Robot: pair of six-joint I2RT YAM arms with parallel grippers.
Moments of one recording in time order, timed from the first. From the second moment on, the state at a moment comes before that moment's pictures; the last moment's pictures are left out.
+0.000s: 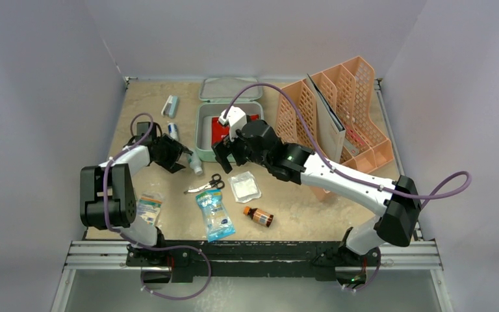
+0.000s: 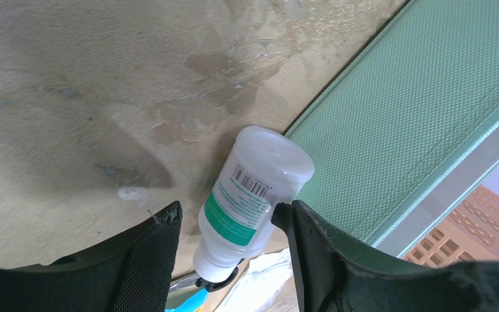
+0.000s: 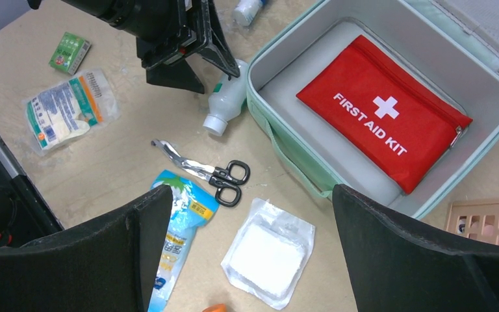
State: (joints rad) left arm 0.10 1.57 0.83 -0.31 0.32 -0.99; right arm 1.01 1.51 1.32 -0.26 0.13 0.09
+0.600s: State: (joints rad) left arm 0.05 1.63 0.88 -0.33 0.35 -0.87; right arm 1.01 1.51 1.32 -0.26 0.13 0.09
